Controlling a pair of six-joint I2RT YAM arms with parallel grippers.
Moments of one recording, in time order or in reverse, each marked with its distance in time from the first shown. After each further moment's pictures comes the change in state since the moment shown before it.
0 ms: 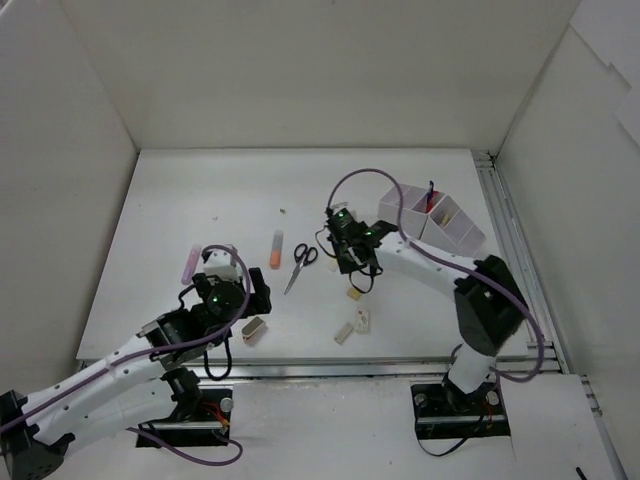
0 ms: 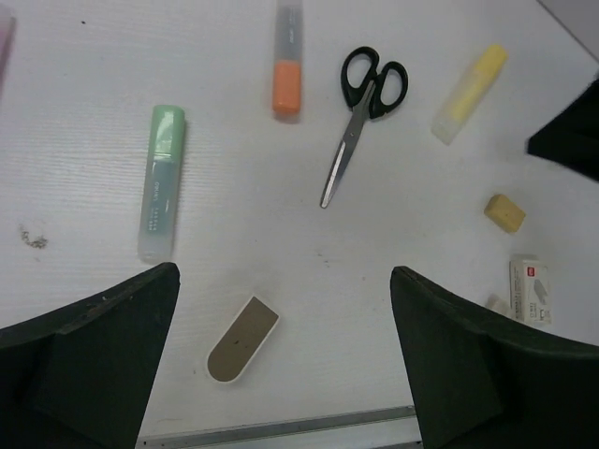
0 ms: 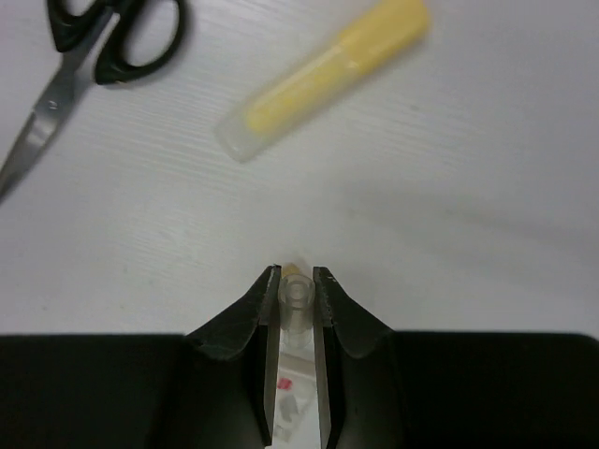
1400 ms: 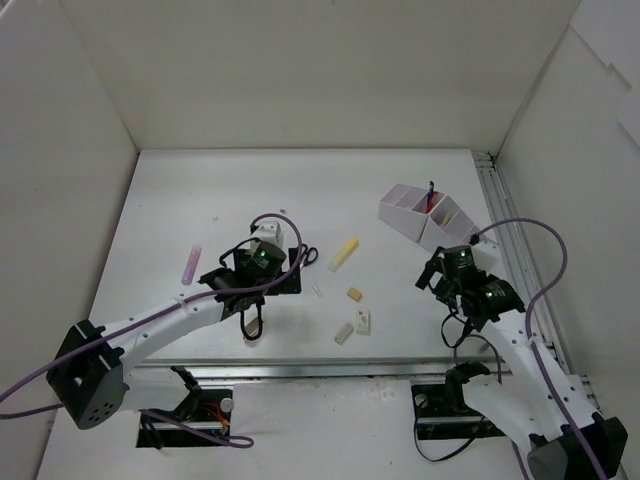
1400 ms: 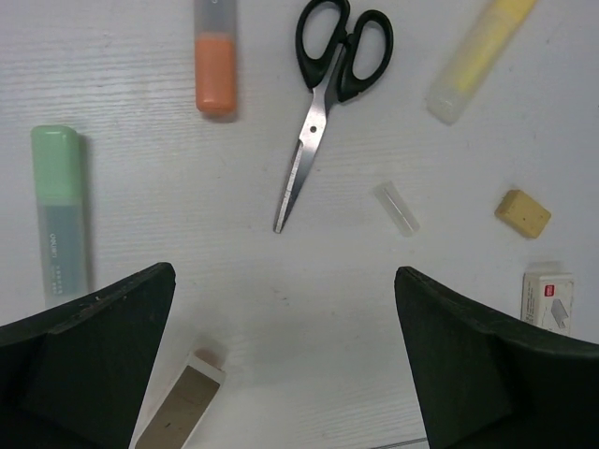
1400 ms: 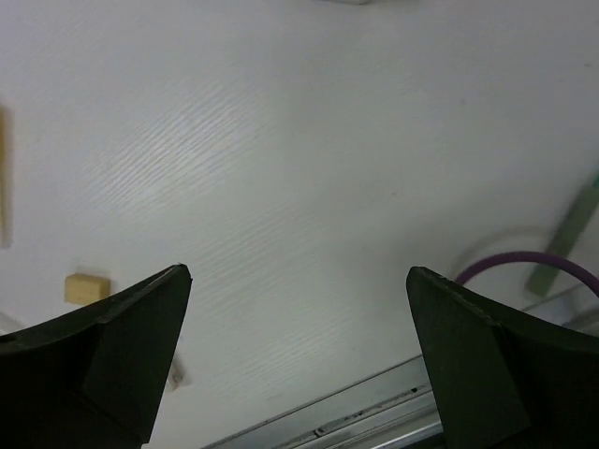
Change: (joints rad) left arm 0.145 0.459 0.200 0.109 0.229 0.056; right arm -0.351 -0.749 -0.454 -0.180 0.135 0.390
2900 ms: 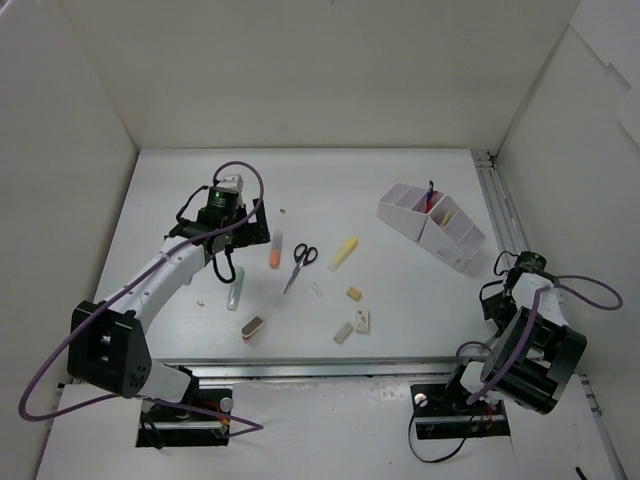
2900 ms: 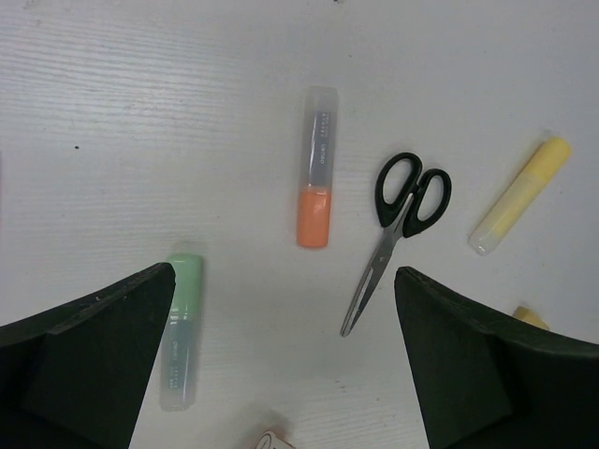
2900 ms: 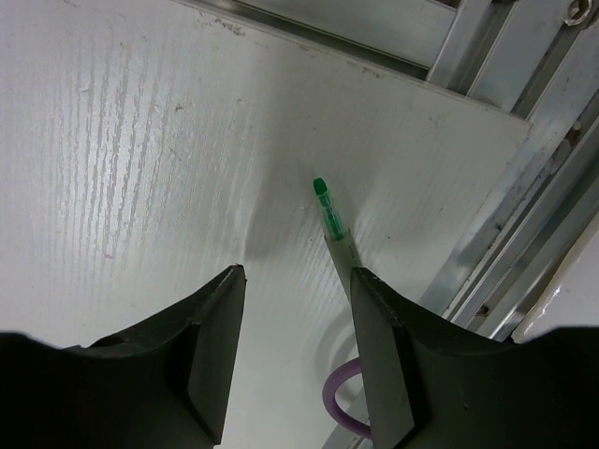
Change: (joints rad) left arm 0.416 0.174 0.264 -0.043 0.312 0.200; right arm -0.887 0.429 -0.056 0.055 -0.134 -0.054
